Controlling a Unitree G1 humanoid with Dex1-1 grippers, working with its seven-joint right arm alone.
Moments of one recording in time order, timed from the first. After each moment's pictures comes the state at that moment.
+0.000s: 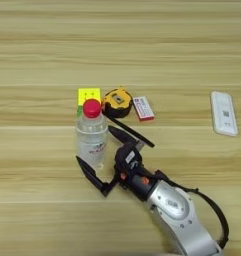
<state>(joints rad) 0.14 -0.11 0.40 0.02 -0.01 -0.28 0.44</state>
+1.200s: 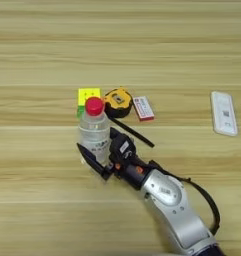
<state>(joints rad) 0.06 -0.07 0.36 0.10 0.00 -0.26 0.46</state>
